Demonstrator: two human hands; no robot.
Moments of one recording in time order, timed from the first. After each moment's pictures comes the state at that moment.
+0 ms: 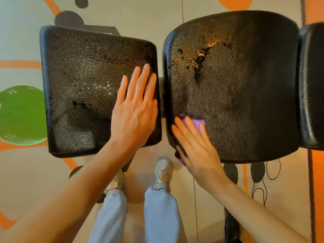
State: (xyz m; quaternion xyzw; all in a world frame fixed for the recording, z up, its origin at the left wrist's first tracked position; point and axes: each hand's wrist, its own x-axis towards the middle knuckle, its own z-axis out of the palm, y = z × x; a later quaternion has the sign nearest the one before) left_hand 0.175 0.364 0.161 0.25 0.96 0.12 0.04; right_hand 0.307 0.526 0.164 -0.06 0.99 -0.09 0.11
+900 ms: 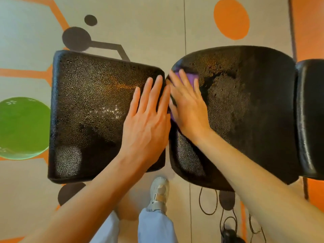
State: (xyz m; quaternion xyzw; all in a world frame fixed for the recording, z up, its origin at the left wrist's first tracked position) left_hand 0.154 0.379 0.171 0.25 0.96 0.15 0.01; right_hand 0.138 0.527 0.148 -0.03 1.00 -0.09 0.03
